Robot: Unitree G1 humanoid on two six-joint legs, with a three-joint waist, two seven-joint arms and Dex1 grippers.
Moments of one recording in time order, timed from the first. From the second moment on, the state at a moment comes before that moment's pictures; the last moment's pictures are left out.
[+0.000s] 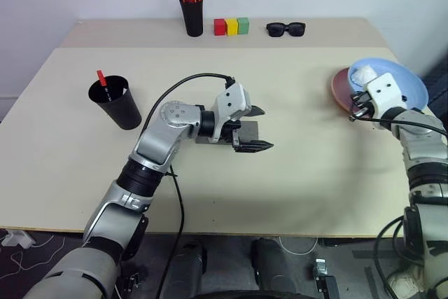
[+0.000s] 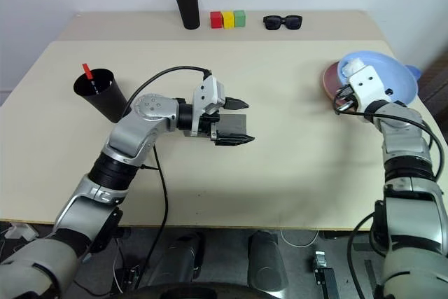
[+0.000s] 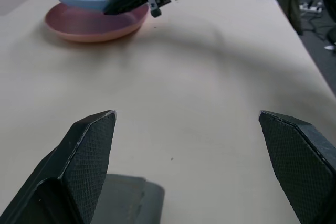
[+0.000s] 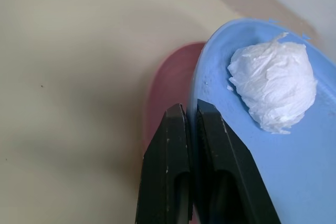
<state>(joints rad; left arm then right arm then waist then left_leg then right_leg) -0.76 0.30 -0.29 0.04 -0.21 0.48 -1.05 -0.79 -0.75 -0.05 0.98 -0.05 -0.14 0.60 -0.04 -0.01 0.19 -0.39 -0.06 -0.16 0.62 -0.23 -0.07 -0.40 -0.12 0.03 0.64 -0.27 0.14</state>
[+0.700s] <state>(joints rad) -0.72 0.30 -0.22 0.00 -0.25 0.51 -0.90 -0.70 -0.73 -0.19 0.80 0.08 -0.16 0.58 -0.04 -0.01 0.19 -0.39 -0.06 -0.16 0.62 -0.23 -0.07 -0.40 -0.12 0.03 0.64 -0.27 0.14</state>
